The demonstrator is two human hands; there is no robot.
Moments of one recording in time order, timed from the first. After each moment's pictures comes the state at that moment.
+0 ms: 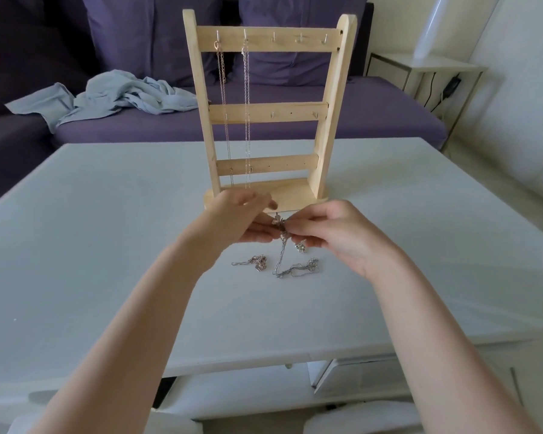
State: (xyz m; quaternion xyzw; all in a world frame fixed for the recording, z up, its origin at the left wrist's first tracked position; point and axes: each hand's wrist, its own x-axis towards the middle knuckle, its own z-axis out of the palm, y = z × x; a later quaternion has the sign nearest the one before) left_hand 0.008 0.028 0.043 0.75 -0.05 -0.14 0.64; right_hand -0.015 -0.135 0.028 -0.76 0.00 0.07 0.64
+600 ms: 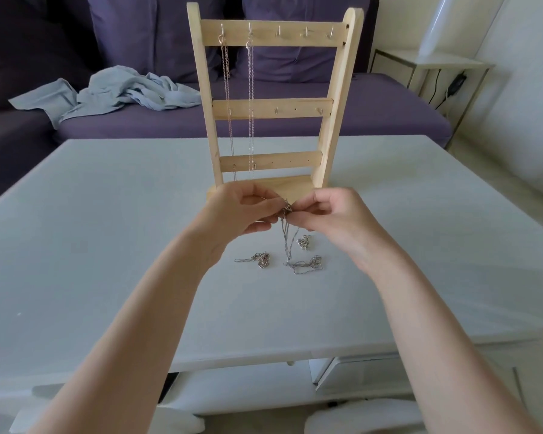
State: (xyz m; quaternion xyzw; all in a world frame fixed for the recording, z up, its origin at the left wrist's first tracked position) left_hand 0.010 0.031 0.042 0.76 -0.07 -0.11 0.64; right_hand -0.014 -0.128 0.034 -0.81 -0.02 -0.02 0.59
